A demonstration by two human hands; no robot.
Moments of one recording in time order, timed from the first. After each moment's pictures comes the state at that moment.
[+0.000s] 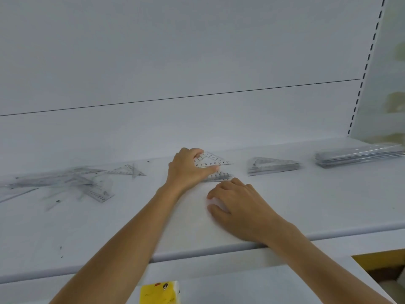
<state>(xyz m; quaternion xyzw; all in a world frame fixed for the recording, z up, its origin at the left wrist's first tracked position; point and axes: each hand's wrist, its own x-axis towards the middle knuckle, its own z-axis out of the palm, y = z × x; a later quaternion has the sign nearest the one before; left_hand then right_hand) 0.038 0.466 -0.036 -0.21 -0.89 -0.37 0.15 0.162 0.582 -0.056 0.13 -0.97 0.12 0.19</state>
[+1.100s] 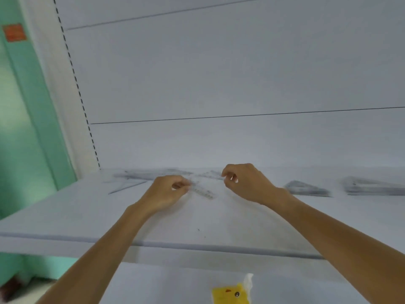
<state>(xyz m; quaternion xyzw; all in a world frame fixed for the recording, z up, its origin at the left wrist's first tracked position) 0.063 0.192 -0.025 -0.18 -0.92 -0.32 0.11 0.077 0.423 -0.010 0.18 -0.94 0.21 0.19</state>
